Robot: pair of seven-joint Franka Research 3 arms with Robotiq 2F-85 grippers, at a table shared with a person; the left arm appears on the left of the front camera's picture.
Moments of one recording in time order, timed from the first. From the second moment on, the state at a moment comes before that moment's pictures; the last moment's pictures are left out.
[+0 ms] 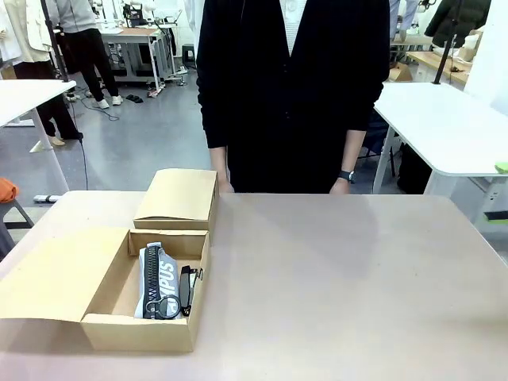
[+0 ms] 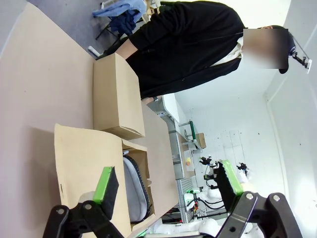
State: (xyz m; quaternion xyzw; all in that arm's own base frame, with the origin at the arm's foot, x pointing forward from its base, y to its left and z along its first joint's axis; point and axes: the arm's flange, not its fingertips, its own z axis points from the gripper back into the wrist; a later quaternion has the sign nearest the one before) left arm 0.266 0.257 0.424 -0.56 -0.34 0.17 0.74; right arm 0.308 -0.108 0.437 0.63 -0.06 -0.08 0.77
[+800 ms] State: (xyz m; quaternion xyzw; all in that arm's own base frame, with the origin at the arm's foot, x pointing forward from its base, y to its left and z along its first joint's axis) left arm 0.266 0.257 0.425 -0.56 -0.34 0.16 0.74; right arm 0.309 -0.108 0.435 0.63 -0.06 -0.08 0.77
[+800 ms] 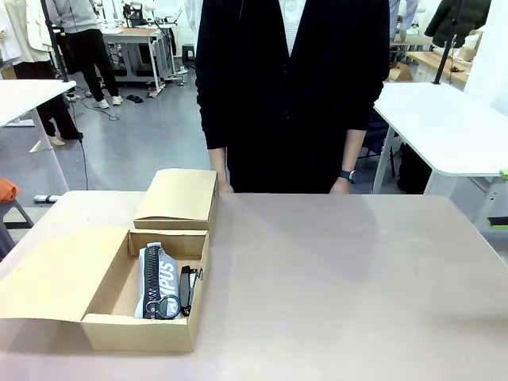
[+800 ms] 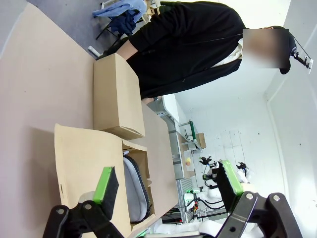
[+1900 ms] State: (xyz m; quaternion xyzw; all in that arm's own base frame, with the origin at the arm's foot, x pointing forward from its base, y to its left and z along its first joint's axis) left arm 0.267 0.123 0.439 -0.50 -0.36 -0.45 0.64; right arm 0.309 -0.108 0.435 0.63 -0.06 -0.08 0.77
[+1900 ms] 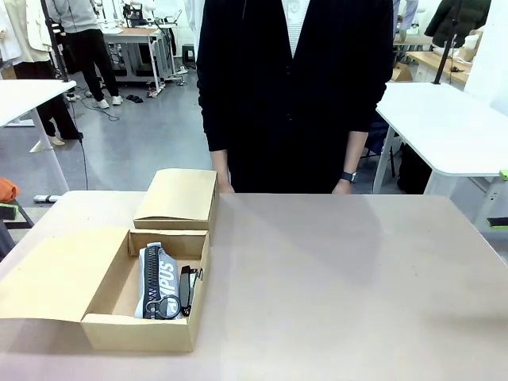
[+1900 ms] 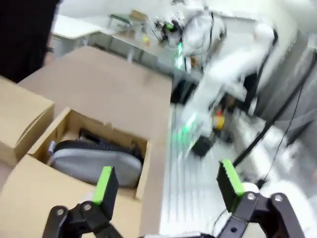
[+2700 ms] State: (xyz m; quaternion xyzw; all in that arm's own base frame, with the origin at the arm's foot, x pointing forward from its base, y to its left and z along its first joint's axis) left arm 0.281 0.146 0.419 -0.33 -0.41 -0.64 0.56; right arm 0.308 -0.108 0.435 0.63 -0.06 -0.08 0.77
